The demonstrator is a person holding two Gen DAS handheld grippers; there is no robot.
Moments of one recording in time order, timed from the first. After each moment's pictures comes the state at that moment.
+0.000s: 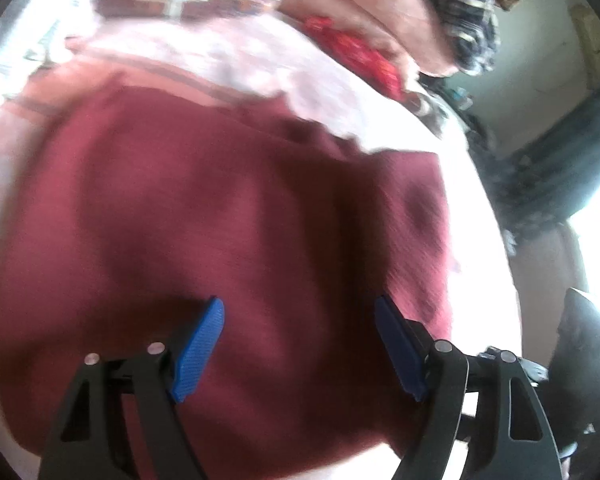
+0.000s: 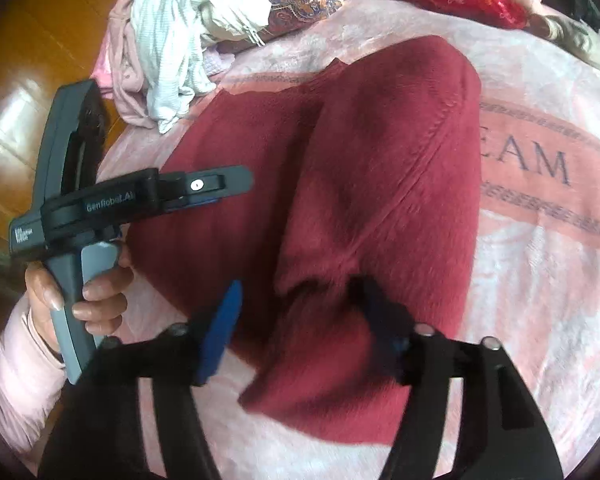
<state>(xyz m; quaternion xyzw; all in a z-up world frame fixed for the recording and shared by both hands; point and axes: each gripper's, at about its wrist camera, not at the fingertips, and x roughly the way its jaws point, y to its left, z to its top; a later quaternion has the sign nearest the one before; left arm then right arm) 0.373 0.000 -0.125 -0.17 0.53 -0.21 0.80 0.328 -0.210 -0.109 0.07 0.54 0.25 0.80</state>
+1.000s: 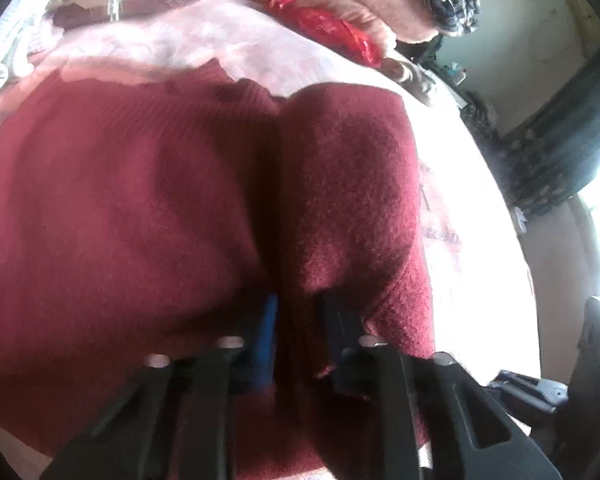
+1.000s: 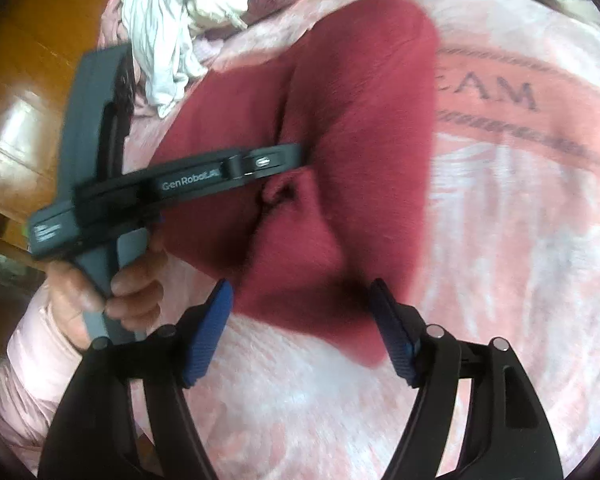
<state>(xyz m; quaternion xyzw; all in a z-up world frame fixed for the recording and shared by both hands) 0.366 -0.080 -0.140 -0.13 0.53 -0.19 0.81 0.289 -0.268 -0.109 0.12 0.57 0.24 0.78</state>
